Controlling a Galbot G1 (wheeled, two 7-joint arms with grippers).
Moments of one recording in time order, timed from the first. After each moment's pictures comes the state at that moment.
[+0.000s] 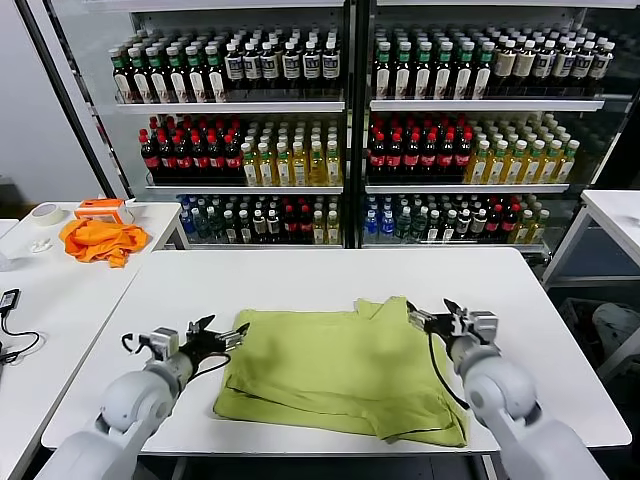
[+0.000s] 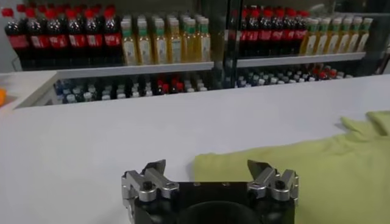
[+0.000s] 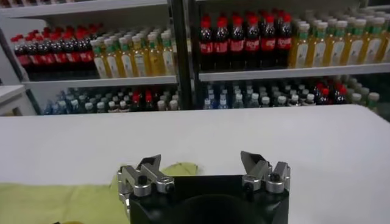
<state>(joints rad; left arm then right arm) 0.98 -0.94 -0.24 -1.69 -0.66 0.49 -0.03 -0.88 1.07 0.19 1.74 0.75 -0.56 0.36</state>
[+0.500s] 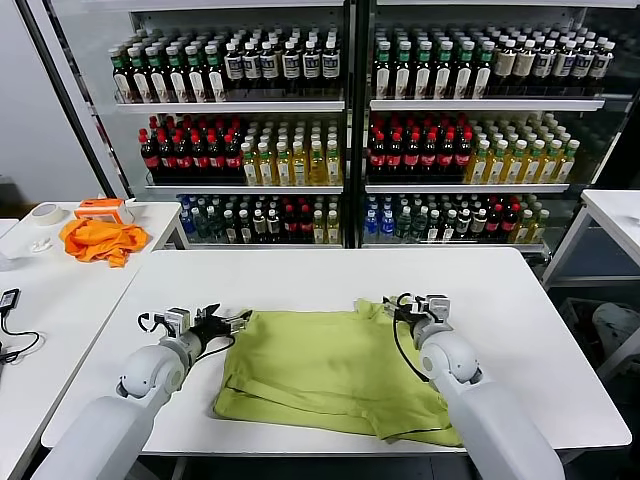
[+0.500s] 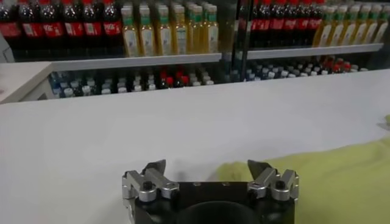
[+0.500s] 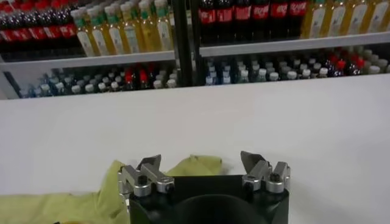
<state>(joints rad) 0.83 -0.97 -0.16 -1.48 -0.66 0.44 0.03 -0.73 1.19 0.09 1.49 0.71 -0.53 0.37</state>
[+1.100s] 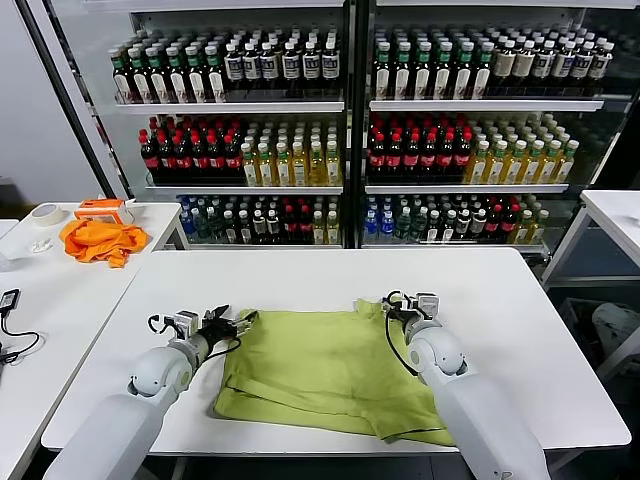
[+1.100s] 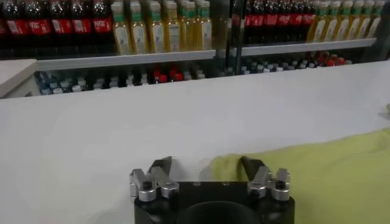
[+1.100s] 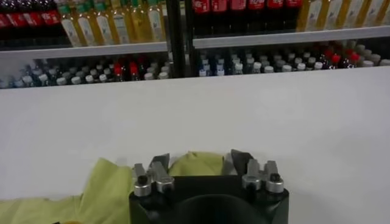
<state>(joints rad) 0.81 -1.00 -0.12 -1.41 -0.61 0.41 0.06 -0.70 1.22 0.07 1.42 0.70 -0.54 0.39</state>
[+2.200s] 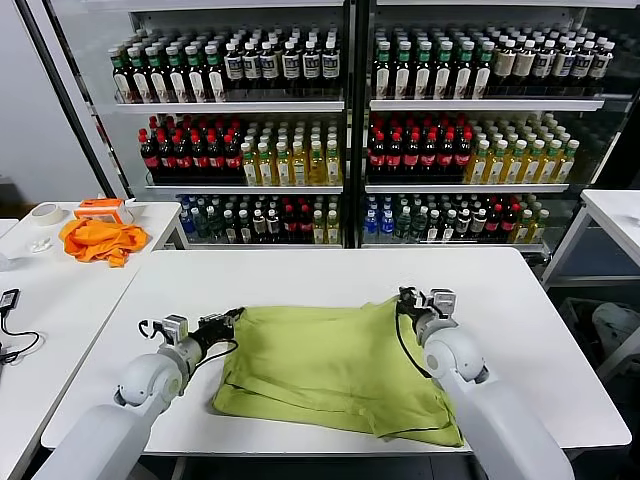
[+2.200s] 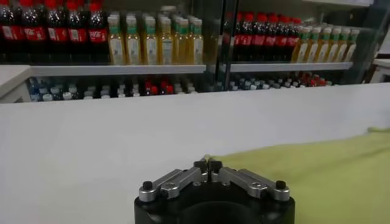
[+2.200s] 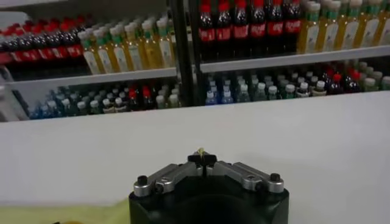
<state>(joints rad) 0.91 -0.93 -0.17 -1.55 -0.70 0.36 0.08 -0.84 1.10 0.14 1.74 0.78 -0.55 0.42</state>
